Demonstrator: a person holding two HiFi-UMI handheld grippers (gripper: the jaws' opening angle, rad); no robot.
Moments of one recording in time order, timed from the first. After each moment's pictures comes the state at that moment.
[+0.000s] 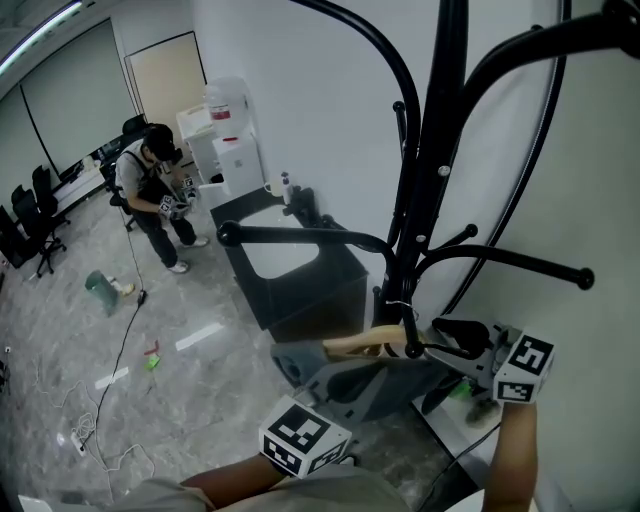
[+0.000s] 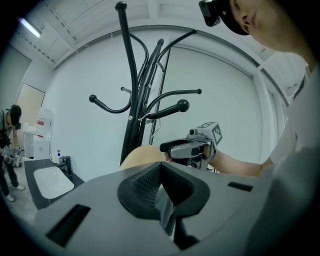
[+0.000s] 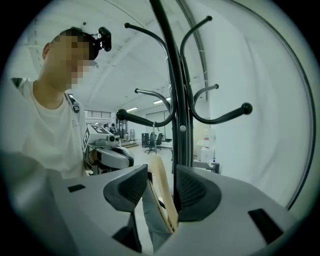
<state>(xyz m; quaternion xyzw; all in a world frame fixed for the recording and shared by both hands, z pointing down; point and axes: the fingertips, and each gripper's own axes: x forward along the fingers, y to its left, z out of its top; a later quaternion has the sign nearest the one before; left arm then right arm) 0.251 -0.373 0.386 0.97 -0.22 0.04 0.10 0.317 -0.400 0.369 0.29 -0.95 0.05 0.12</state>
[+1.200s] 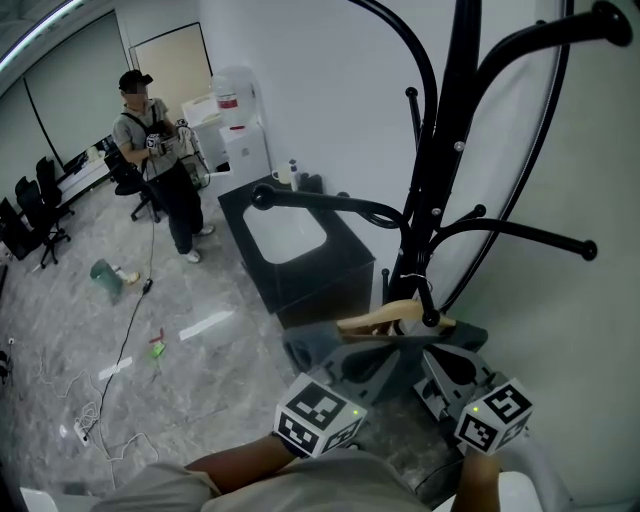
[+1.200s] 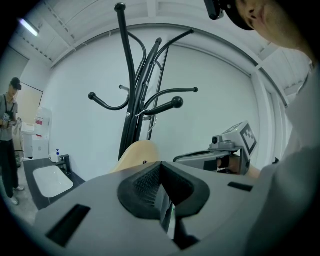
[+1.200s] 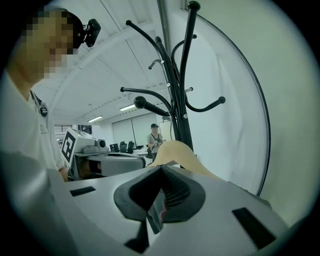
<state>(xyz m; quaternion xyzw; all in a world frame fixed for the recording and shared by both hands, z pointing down) 0.248 -0.360 0.391 0.97 -0.21 0.05 0.10 0.287 -0.351 0.391 0.48 -0.86 0.13 0.06</state>
